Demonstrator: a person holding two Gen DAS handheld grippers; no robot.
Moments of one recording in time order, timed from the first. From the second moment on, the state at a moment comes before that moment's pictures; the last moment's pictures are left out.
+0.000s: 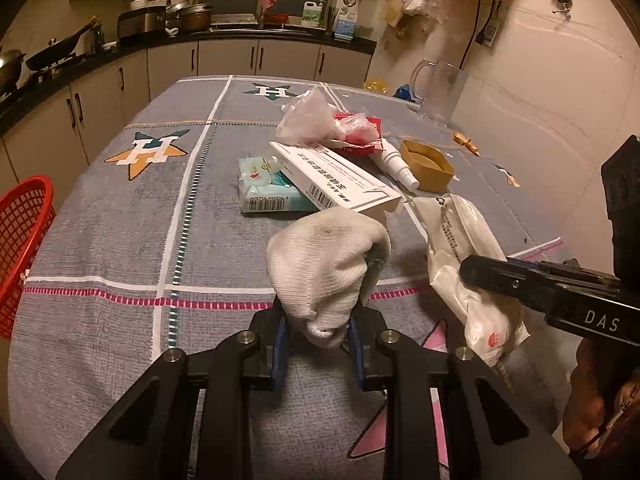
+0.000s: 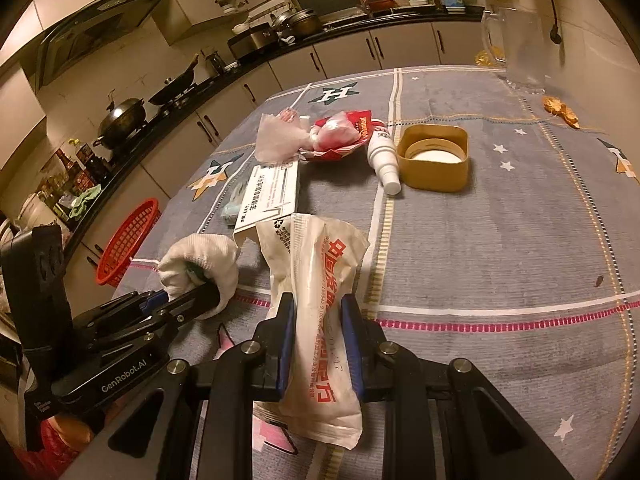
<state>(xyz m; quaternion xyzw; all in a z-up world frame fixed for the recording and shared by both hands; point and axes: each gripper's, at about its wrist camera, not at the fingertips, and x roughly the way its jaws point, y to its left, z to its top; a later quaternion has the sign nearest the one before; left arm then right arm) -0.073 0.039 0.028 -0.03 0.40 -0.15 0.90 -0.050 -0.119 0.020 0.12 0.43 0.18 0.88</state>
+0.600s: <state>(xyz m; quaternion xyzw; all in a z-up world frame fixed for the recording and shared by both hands) -0.075 0.035 0.027 -0.02 0.40 -0.14 0.91 -0.049 -0.120 0.029 0.12 0.42 0.18 0.88</state>
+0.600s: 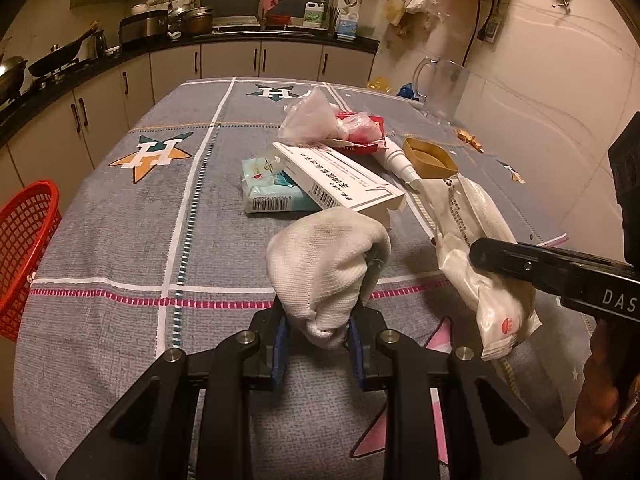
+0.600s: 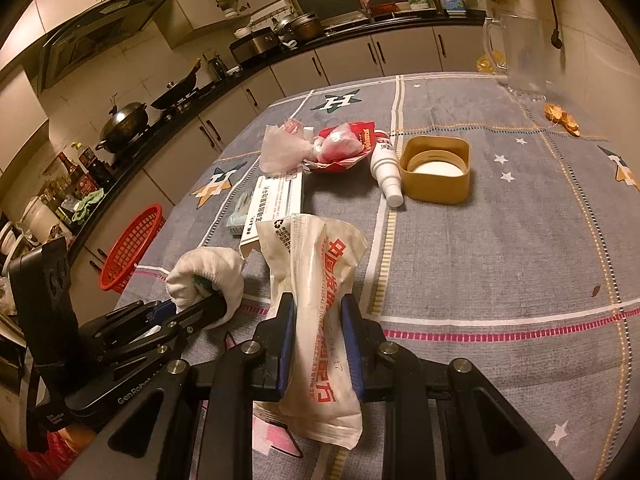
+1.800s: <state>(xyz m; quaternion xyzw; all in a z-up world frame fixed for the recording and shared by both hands) -0.089 0.084 0.046 -0.04 0.37 -0.09 0.92 -0.045 -0.074 0.054 0.10 0.41 0.23 0.88</state>
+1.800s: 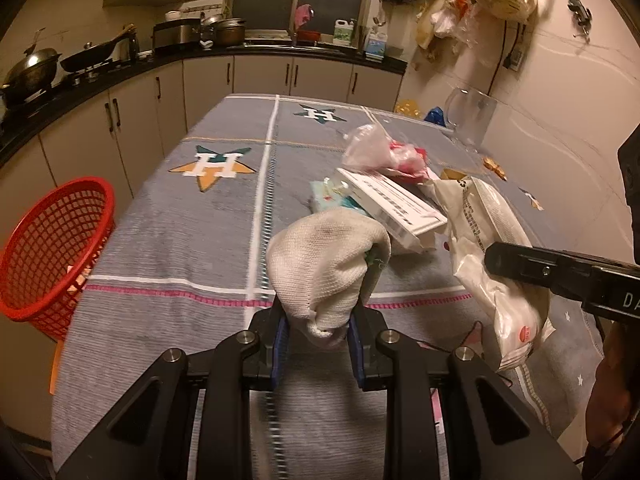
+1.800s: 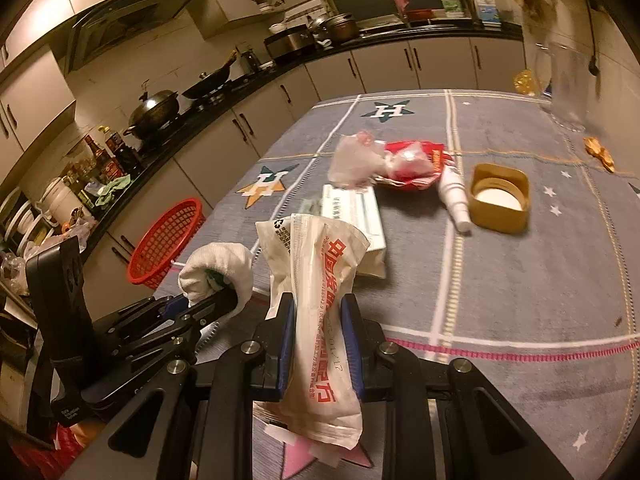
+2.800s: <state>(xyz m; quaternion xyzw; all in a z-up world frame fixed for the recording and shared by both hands) -0.094 0.271 0.085 -0.07 0.32 0.09 0.94 0.020 0.101 0.080 0.04 0.43 0.35 0.83</state>
